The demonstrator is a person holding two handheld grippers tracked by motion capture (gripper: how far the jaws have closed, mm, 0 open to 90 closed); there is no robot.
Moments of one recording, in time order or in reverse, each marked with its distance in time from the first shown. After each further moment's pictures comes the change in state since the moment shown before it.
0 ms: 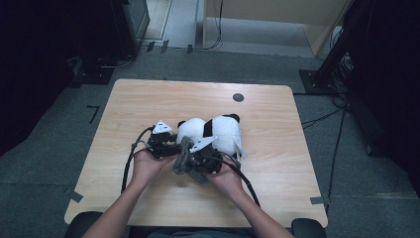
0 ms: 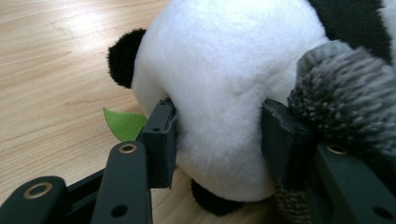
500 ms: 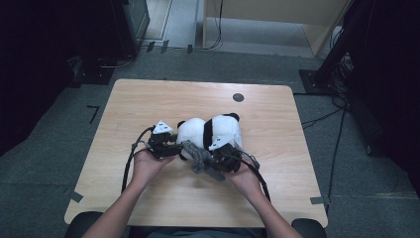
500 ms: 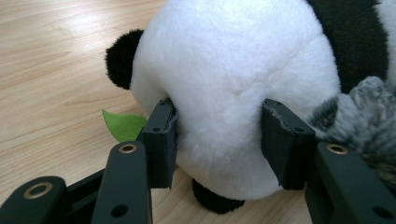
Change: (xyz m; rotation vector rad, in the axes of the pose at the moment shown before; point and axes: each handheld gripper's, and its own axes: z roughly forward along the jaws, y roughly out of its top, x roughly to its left) left arm -0.001 0.000 0.000 0.002 0.002 0.003; right arm -0.022 -0.023 -0.042 0.012 -0.056 0.037
